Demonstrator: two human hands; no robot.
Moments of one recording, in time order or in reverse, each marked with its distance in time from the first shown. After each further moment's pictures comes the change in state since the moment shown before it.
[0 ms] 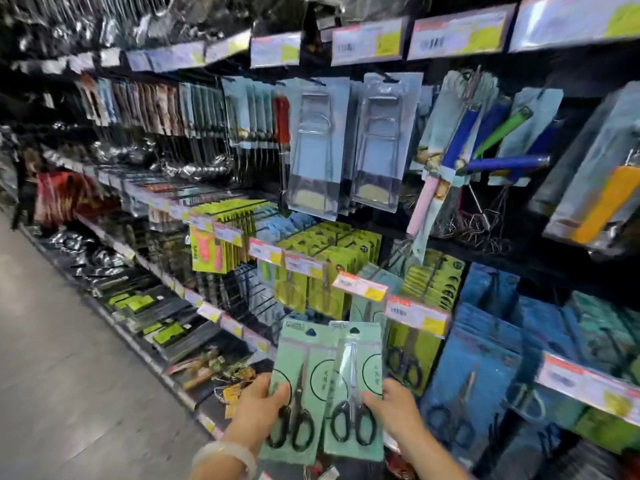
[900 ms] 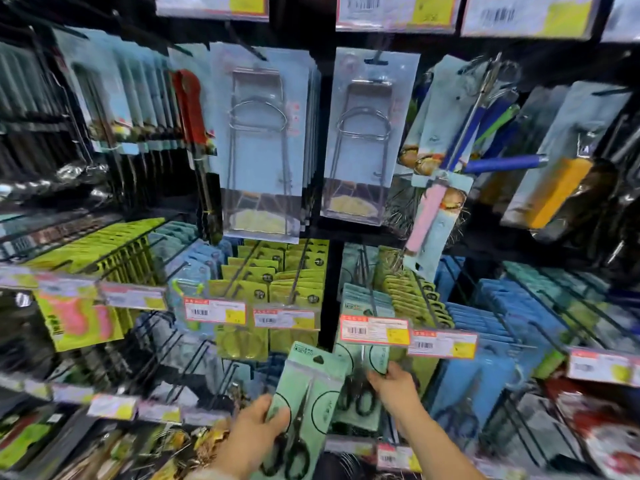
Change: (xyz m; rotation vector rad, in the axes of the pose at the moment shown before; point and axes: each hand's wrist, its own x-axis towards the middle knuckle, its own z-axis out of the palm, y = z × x) left_hand 0.176 0.047 -0.020 0.375 -0.546 0.150; right_hand 0.086 -0.055 0.035 0.268 0.482 0.174
